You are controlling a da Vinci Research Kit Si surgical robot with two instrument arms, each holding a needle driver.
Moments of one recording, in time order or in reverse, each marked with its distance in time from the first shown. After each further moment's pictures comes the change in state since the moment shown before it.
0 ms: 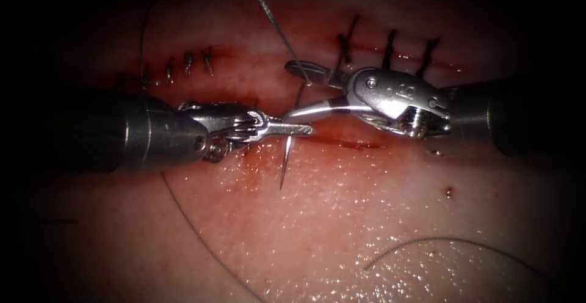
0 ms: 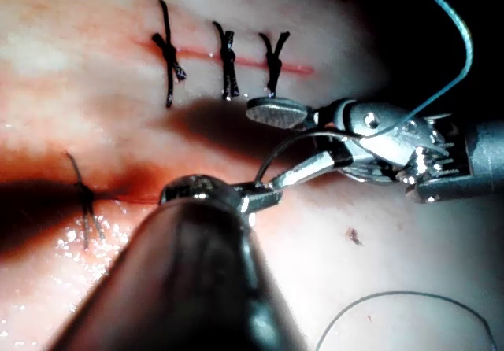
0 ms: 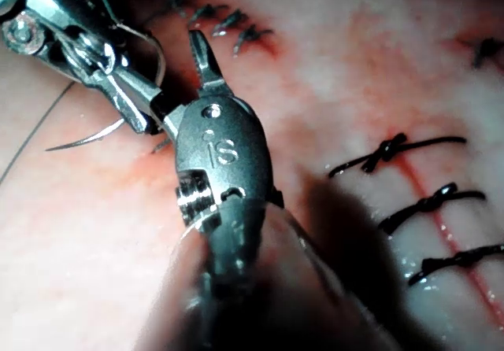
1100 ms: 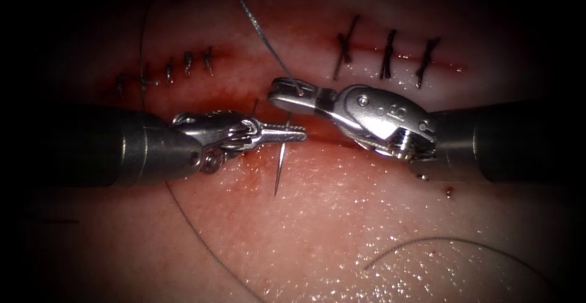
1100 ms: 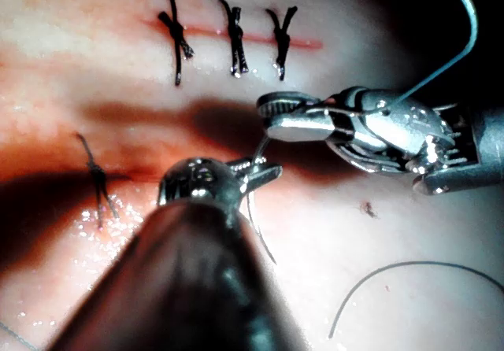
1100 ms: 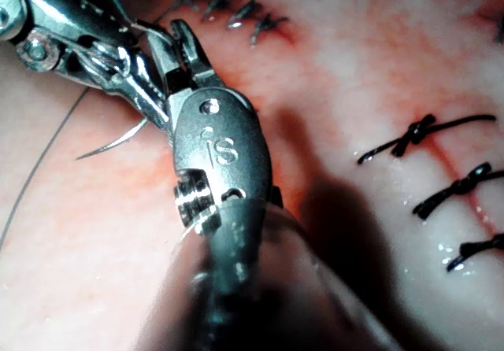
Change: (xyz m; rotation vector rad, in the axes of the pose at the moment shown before) right arm -0.002 -0.001 0.000 -0.078 0.028 0.010; left arm -0.001 0.000 0.000 0.023 0.035 0.206
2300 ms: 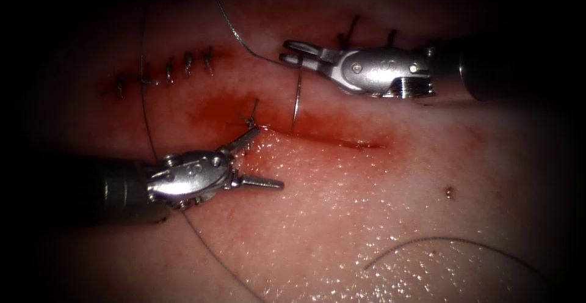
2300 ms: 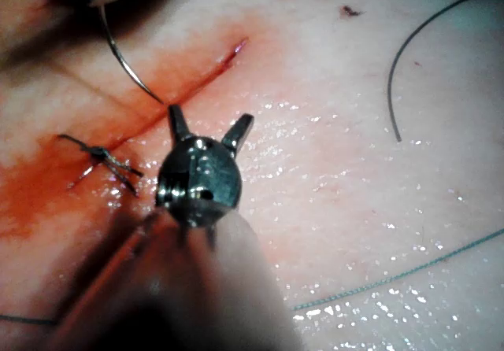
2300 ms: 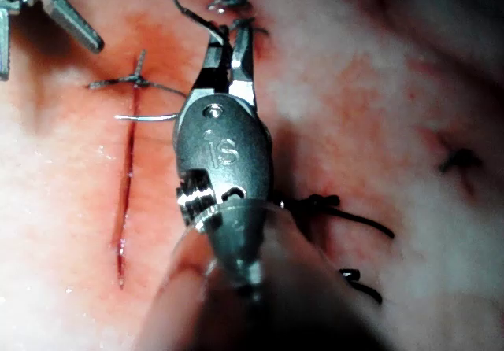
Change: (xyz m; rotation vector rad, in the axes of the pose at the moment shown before) right arm -0.004 0.005 0.004 -0.001 0.019 -0.459; left arm -0.006 -0.002 -0.002 0.281 -0.141 0.626
